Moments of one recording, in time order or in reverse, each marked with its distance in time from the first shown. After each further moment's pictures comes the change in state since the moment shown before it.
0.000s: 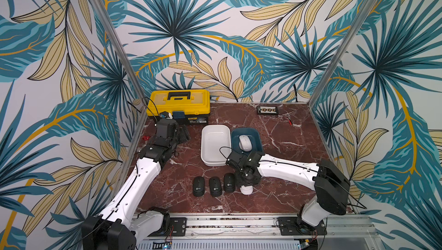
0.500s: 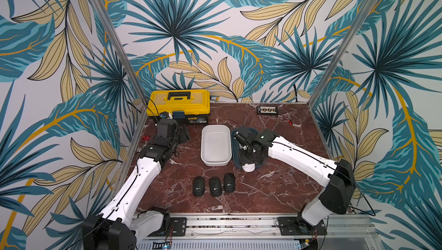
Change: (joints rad) left arm 0.000 0.003 0.000 0.000 0.000 -0.008; right arm -0.204 0.018 0.309 -0.142 0.050 -0.256
